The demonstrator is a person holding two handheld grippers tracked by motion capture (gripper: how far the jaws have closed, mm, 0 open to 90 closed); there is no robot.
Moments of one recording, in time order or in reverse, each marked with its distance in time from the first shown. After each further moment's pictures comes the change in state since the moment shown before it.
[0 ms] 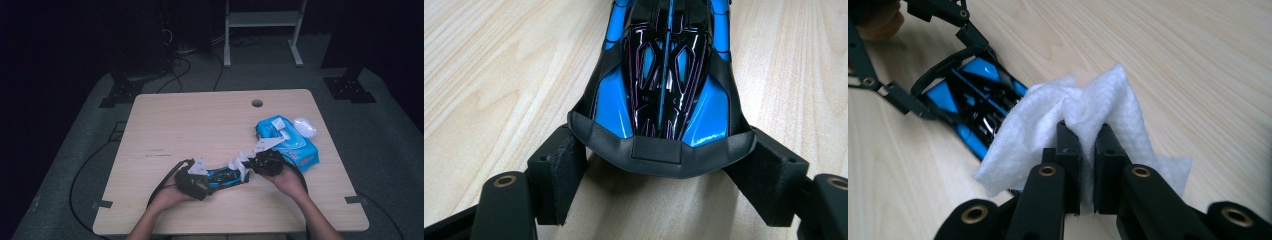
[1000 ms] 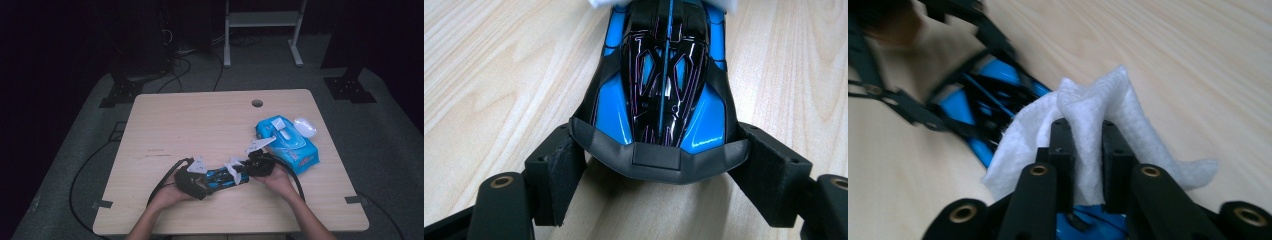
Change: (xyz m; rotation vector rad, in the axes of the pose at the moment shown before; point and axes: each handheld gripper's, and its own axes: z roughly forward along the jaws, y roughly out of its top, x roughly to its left) left arm 0.002 0.003 -0.001 0.000 -0.029 -0.020; right arm -0.004 -0.003 0.038 0.014 0.116 0.068
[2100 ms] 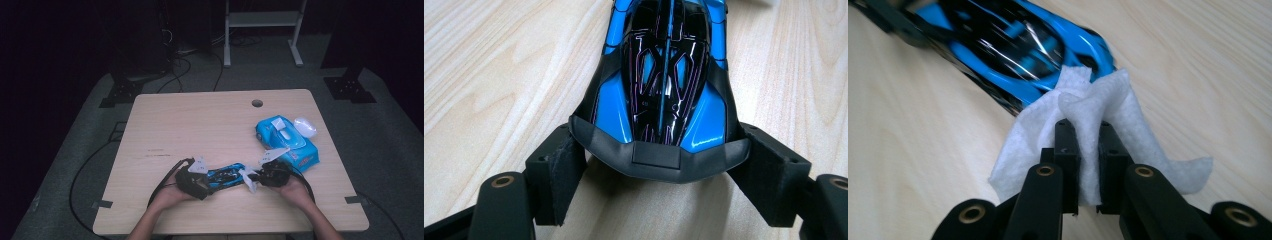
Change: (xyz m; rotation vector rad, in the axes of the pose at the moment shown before) left arm -0.001 0.000 0.001 -0.005 0.006 -0.005; right arm 0.011 -0.033 -0.028 0.045 -0.034 -0.026
